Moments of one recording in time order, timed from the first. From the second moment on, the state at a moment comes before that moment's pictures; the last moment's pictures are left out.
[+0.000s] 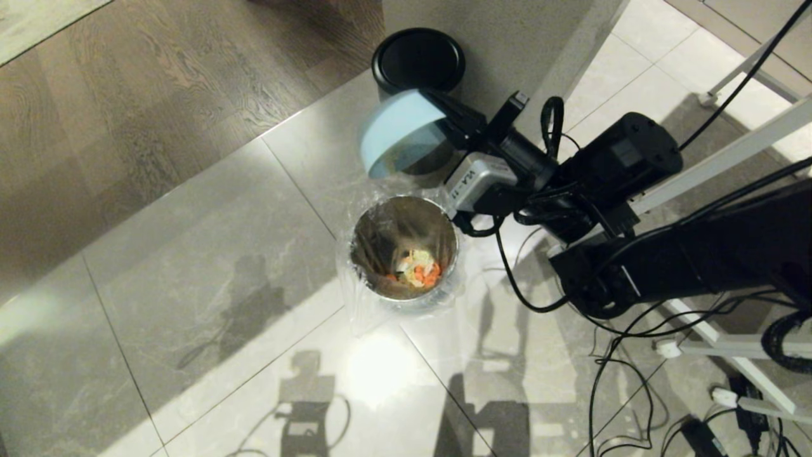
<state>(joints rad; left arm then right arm) 0.00 0.00 0.00 -0.01 0.02 -0.06 0.62 2.07 -1.30 -1.49 0.45 -1.25</state>
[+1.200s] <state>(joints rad) 0.00 0.00 0.00 -0.01 0.02 -0.06 0.66 2.04 -1.31 -1.44 0.42 -1.10</state>
